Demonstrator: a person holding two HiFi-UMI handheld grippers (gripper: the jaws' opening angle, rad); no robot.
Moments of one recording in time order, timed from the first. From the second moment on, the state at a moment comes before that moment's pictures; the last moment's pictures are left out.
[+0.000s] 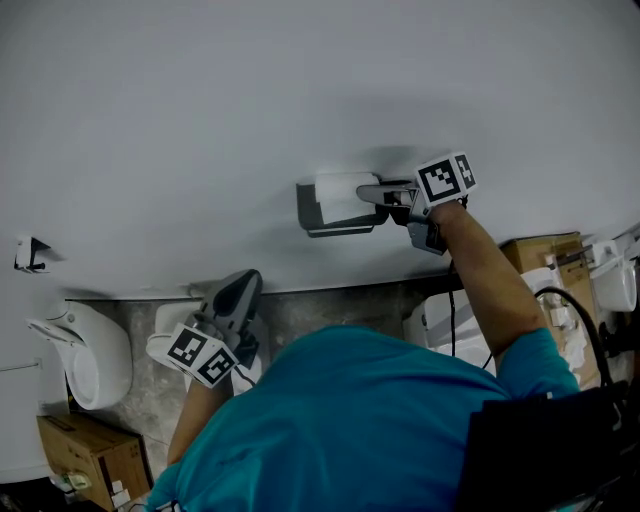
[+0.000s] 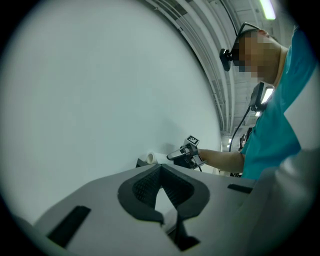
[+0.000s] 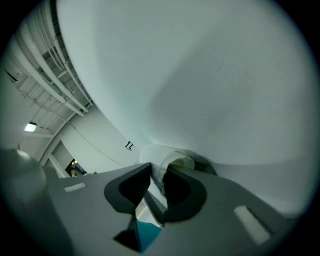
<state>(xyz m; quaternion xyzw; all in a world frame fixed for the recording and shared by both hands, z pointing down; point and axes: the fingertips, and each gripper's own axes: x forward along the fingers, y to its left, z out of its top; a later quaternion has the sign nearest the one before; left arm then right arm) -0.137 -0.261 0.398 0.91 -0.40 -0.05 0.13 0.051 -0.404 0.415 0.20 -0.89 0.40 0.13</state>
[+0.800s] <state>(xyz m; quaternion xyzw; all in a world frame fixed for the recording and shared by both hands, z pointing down) -0.094 -0.238 0.393 0.91 -0.40 -0.05 0.12 0.136 -0.357 0.357 0.15 -0.93 0.33 0.04</state>
